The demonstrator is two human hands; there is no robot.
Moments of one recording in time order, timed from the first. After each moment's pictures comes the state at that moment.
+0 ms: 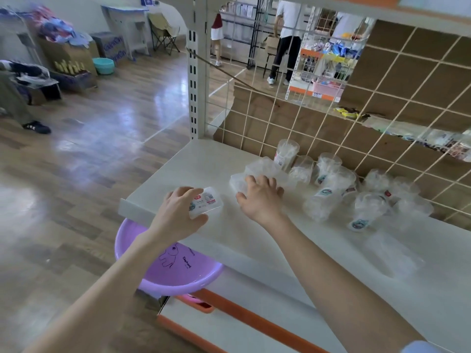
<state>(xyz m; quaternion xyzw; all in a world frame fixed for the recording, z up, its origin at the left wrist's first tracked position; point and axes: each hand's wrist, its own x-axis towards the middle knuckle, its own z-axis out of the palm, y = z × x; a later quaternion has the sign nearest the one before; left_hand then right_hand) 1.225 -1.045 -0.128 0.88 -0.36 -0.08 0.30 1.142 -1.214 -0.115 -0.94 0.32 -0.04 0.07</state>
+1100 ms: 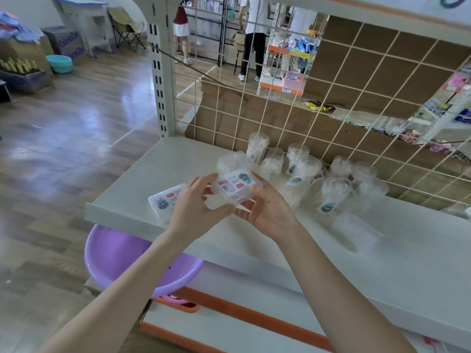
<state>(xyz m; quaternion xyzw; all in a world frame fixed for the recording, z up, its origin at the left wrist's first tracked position) 1.167 -1.094 -0.107 0.76 -0.39 -0.05 0.53 1.067 -1.216 -0.094 -0.40 0.23 -0.17 0.87</state>
